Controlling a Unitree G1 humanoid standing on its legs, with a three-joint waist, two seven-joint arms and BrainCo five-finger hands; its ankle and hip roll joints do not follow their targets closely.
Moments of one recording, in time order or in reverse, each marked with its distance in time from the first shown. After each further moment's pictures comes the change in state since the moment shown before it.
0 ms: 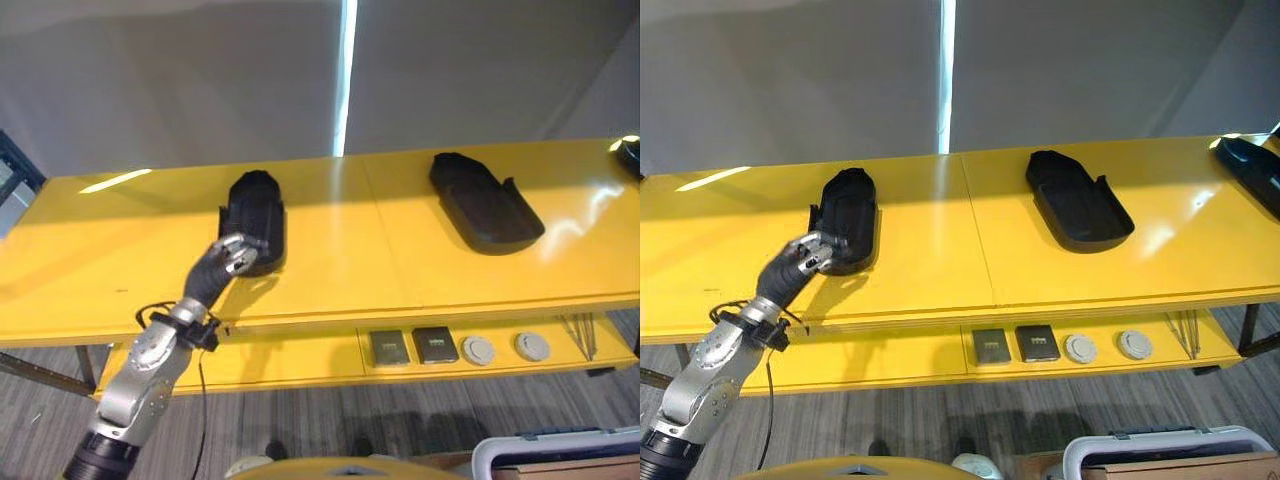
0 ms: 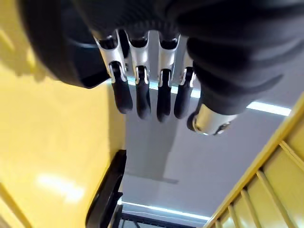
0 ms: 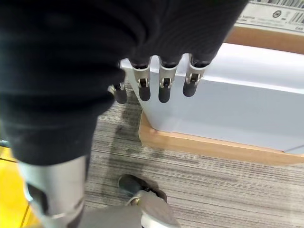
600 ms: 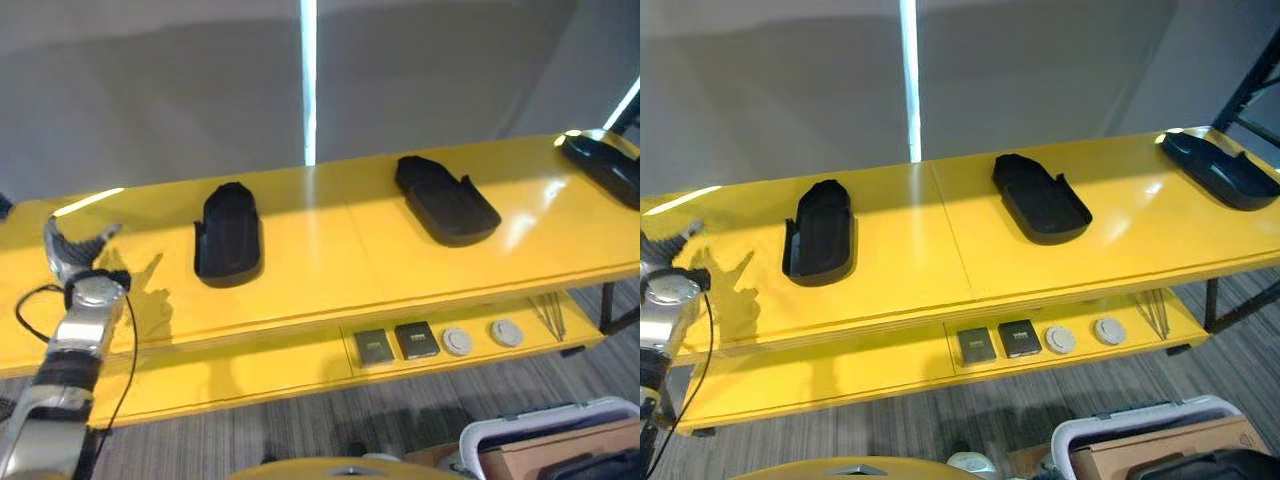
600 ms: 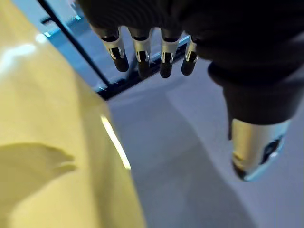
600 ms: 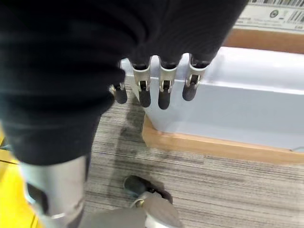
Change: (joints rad) left arm -0.354 0.216 0.187 0.416 0.492 0.111 0.748; right arm -0.032 -0.011 0.045 0.036 0.000 -0.019 0.033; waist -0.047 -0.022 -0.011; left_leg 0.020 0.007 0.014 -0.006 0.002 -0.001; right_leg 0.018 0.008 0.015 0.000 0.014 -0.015
